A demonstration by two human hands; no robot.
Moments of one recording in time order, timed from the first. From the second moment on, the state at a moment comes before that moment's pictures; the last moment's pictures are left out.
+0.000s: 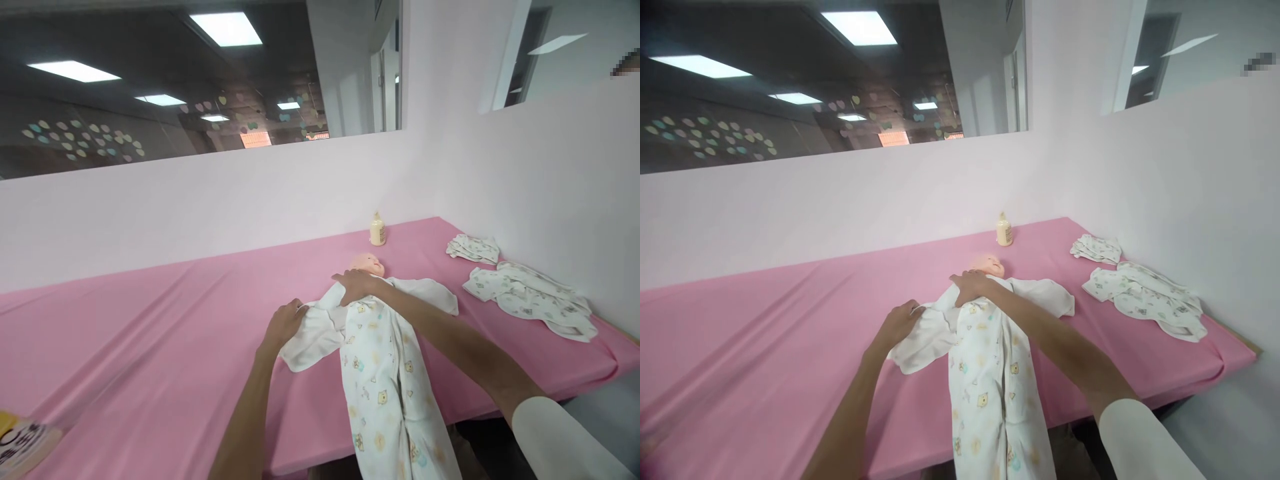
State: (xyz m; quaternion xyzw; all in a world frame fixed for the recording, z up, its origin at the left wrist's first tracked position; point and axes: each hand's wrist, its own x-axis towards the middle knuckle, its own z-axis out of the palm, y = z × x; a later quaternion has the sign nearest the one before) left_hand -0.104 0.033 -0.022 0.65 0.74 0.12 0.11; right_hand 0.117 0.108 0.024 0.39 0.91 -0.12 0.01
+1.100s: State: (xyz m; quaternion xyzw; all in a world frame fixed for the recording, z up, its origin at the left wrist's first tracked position) left_hand -0.131 0.028 -0.043 0.49 0.69 0.33 0.42; right_hand 0.068 0.079 0.022 0.33 0.94 0.13 -0.03
